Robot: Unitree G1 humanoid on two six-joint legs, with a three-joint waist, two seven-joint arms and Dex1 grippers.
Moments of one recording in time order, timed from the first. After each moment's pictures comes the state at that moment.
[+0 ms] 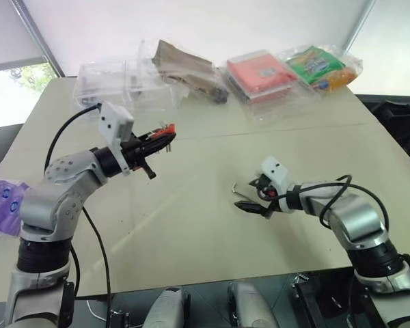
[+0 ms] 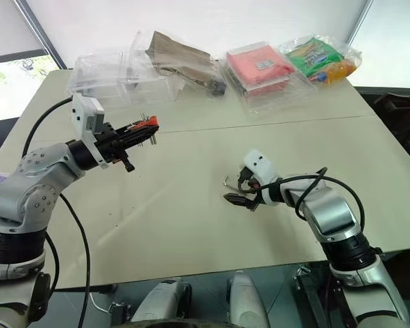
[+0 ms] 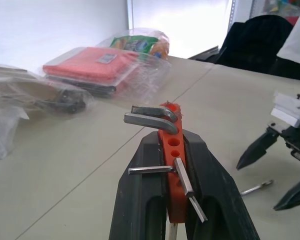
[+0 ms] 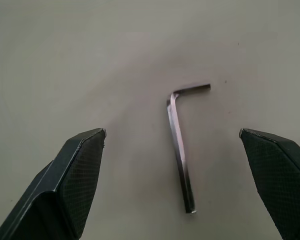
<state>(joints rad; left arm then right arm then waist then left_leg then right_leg) -0.46 0.60 0.13 -0.31 -0.62 0.62 -0.69 -0.41 -0.62 0.18 -0.28 0.27 0.96 0.77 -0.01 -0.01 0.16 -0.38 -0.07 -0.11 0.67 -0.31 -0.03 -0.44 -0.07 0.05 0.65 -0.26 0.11</state>
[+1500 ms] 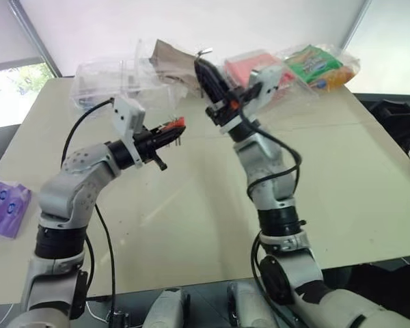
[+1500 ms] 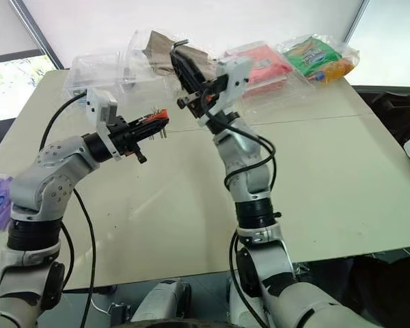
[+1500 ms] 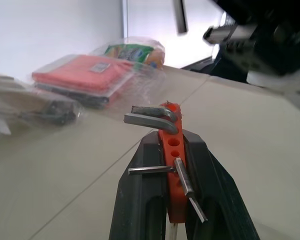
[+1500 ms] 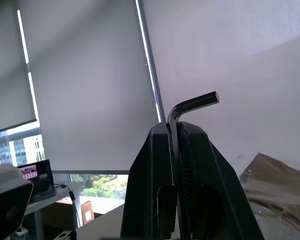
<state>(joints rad) -0.58 0.52 0.08 -0.22 -0.60 0.60 -0.68 -0.76 0.13 0.01 0.09 0.37 0.05 0.46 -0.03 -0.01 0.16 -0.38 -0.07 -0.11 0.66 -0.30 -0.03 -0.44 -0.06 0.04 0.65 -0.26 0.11</state>
